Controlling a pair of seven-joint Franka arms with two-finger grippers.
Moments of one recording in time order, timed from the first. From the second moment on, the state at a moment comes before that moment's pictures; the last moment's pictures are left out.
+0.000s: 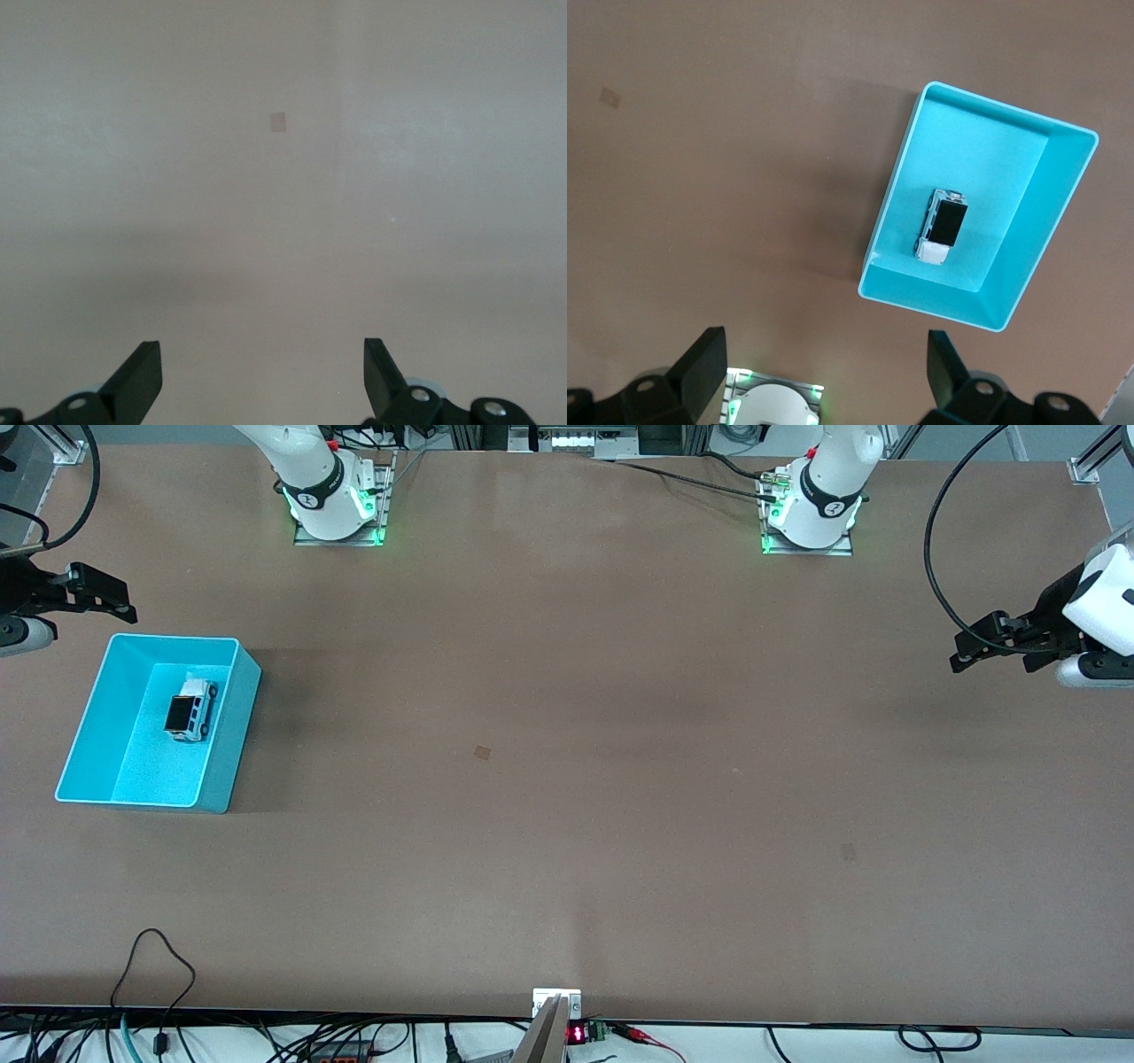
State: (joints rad) left arm 0.04 -0.02 -0.02 -1.70 -0.05 1.69 -0.02; right arm 0.05 0.06 -0.09 -1.52 -0.04 1.42 -0.24
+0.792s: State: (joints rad) left arm 0.04 -0.02 -0.02 -1.70 -0.05 1.69 -0.02; right arm 0.05 0.06 -0.08 -1.52 -0.04 1.46 -0.13
